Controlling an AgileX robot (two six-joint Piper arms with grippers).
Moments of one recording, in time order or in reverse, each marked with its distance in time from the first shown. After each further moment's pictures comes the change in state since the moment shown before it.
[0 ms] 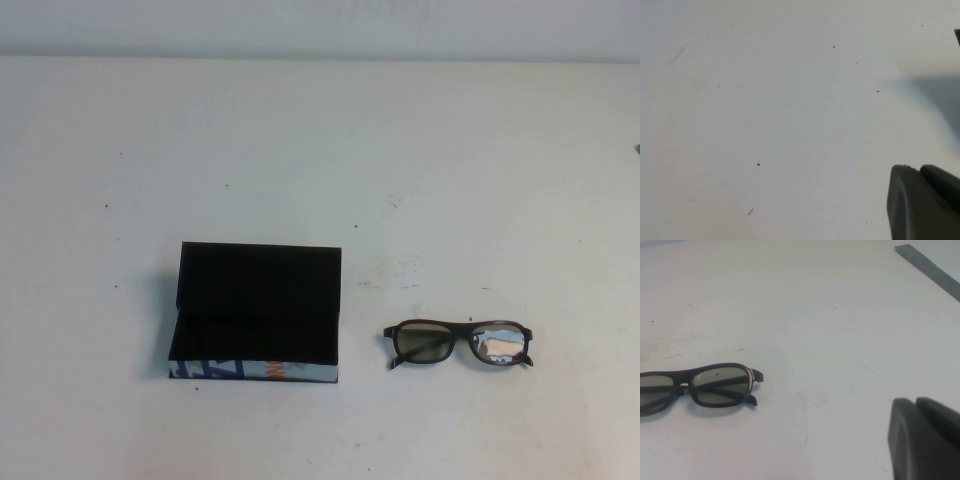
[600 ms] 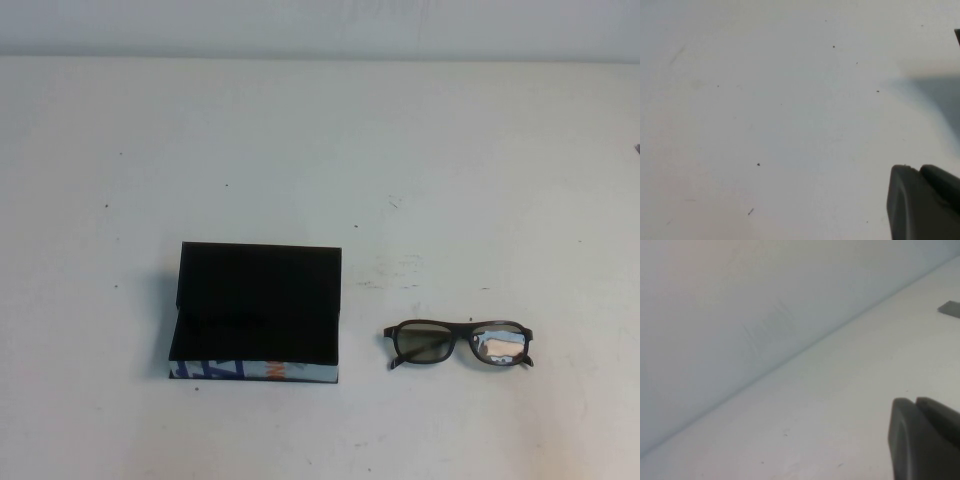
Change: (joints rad) right arm 0.000 0.000 0.000 0.479 -0.282 0.000; left arm 0.000 0.000 0.000 0.000 0.000 0.000
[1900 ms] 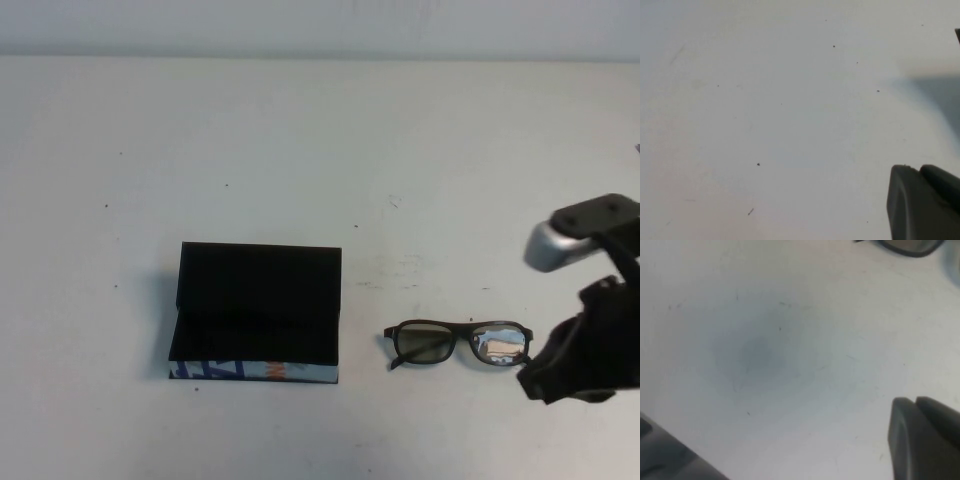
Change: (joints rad) right arm 0.304 1.219 -0.935 -0.121 0.989 -0.424; left arm 0.000 0.000 0.000 0.000 0.000 0.000
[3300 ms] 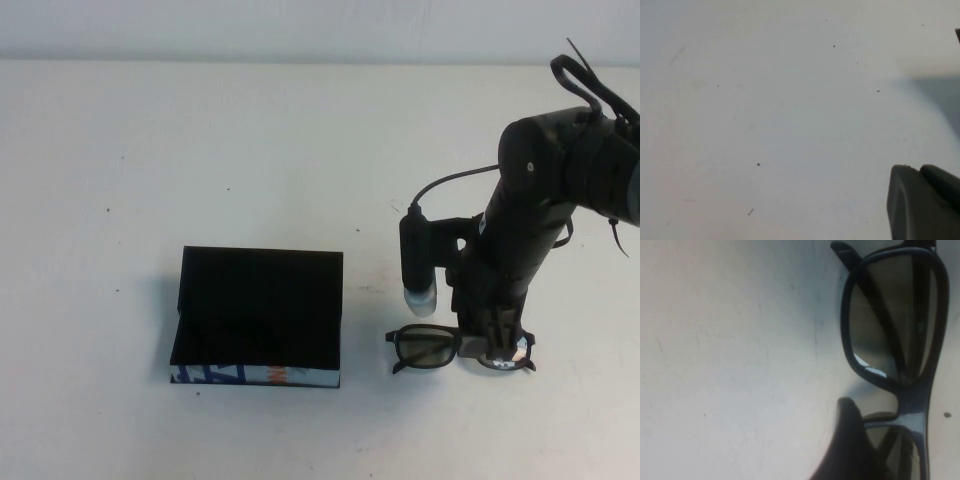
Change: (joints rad) right arm 0.137 0.645 -0.451 -0.328 -0.003 -0.785; left arm 0.000 0.000 0.000 0.000 0.000 0.000
